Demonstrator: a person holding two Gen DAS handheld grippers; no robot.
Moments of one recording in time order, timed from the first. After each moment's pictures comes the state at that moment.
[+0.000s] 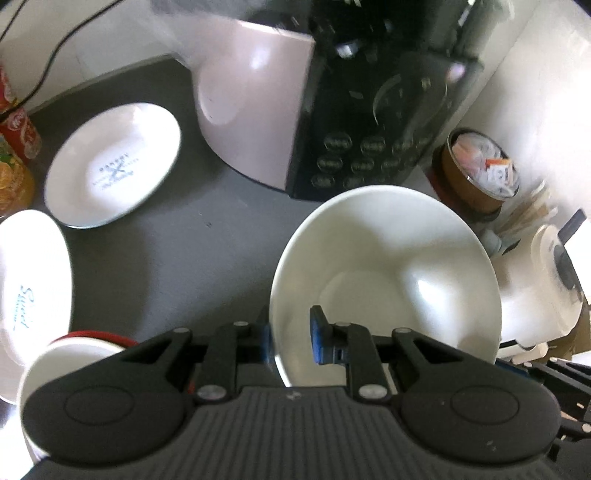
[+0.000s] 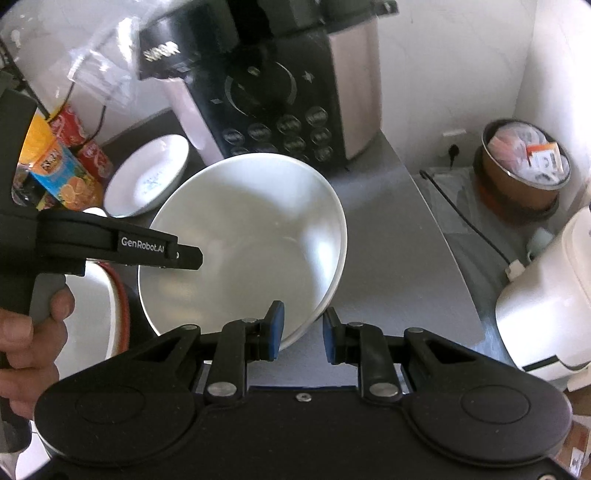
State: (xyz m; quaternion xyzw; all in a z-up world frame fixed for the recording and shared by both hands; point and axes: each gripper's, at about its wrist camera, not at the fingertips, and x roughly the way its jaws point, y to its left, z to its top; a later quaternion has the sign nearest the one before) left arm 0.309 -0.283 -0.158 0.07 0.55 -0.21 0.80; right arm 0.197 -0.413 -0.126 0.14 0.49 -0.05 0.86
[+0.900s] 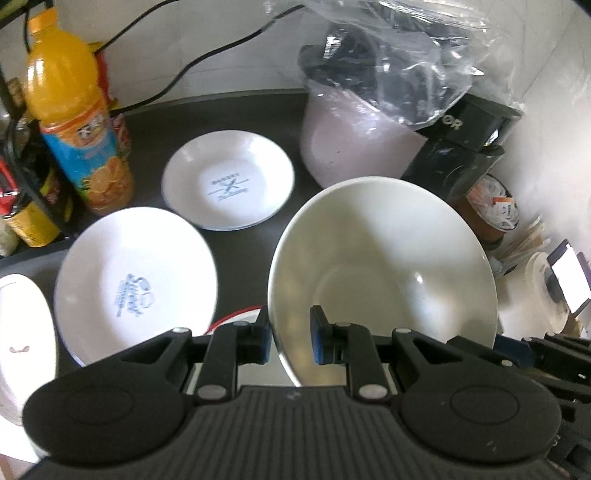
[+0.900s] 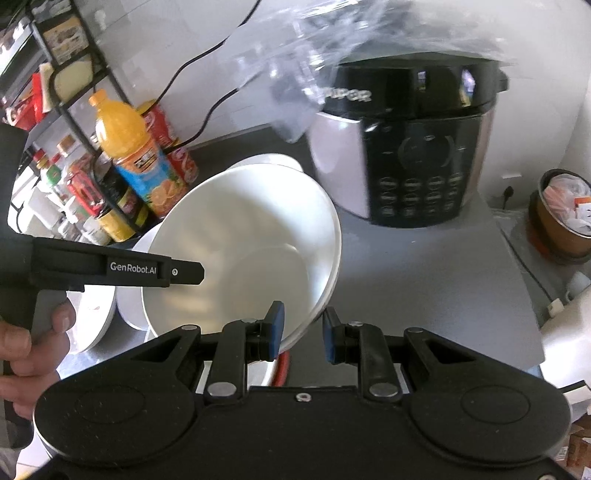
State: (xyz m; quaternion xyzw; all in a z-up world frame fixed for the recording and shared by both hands) left arm 0.310 -0.153 -0.088 0.04 0.53 -0.19 0.82; right arm 0.215 -0.305 -0.064 0.12 0.47 0.01 0.88
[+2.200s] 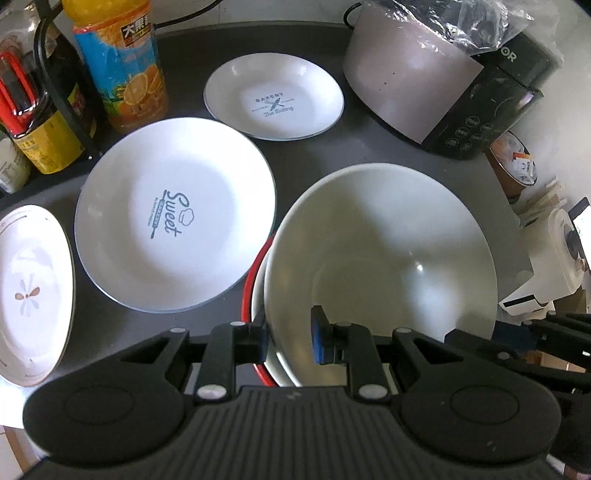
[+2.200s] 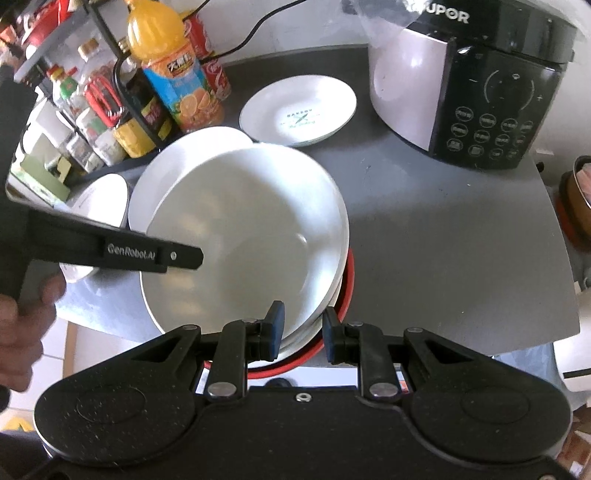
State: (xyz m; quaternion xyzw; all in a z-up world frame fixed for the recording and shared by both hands) left arm 0.299 -0.095 -0.133 0.06 0.60 -0.18 0.78; right arm 0.211 -0.245 -0.104 0.07 0.55 0.05 0.83
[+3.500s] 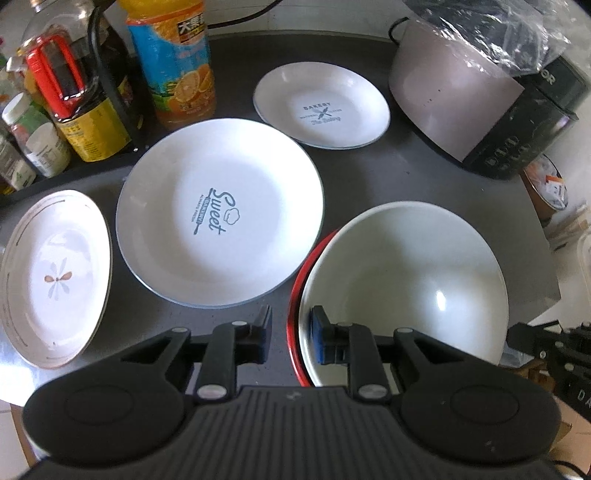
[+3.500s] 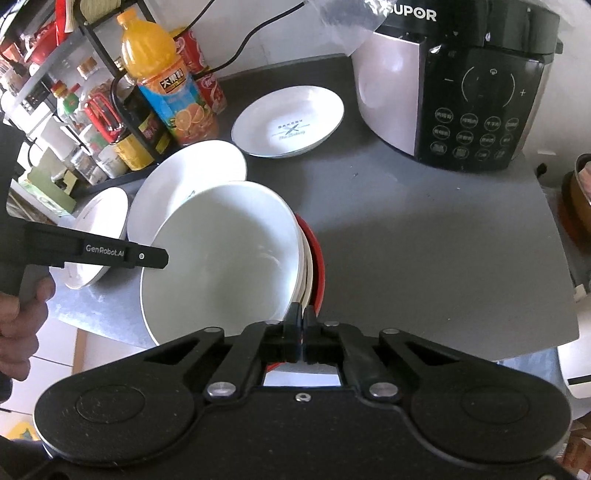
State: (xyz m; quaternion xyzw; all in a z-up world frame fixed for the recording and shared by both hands) left arm 0.299 -0.076 -0.132 0.05 0.59 -0.12 0.80; right arm 0.206 -0.278 -0.103 0.10 0.53 0.07 0.84
